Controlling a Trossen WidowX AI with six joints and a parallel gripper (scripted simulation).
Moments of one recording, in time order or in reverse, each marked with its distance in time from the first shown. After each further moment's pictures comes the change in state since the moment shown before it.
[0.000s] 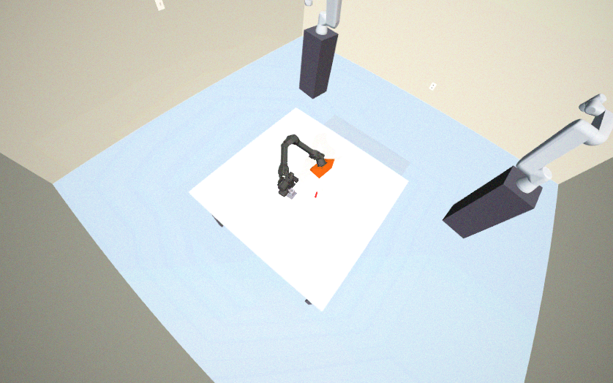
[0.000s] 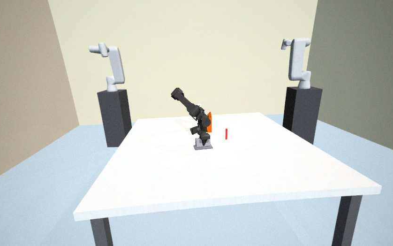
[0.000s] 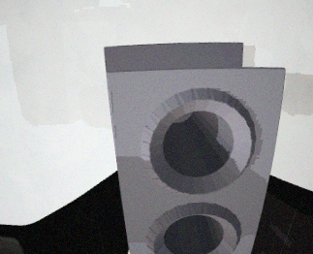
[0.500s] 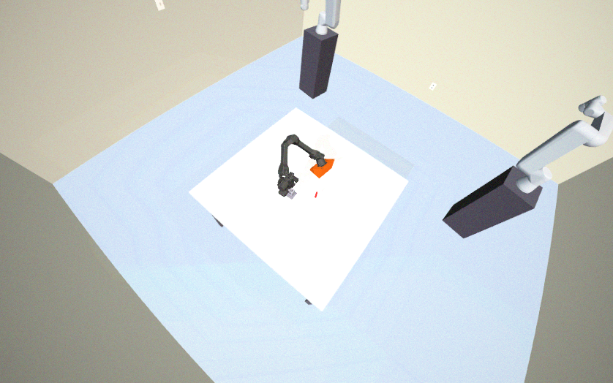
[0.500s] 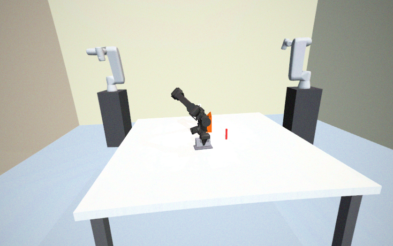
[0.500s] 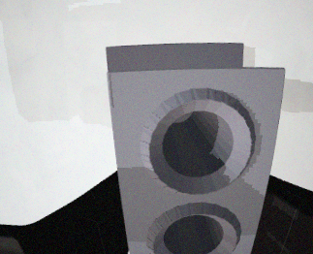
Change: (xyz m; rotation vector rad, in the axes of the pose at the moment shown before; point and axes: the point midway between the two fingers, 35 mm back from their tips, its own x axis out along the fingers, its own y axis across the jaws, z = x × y) arm -0.001 0.000 0.000 -0.003 0.000 0.002
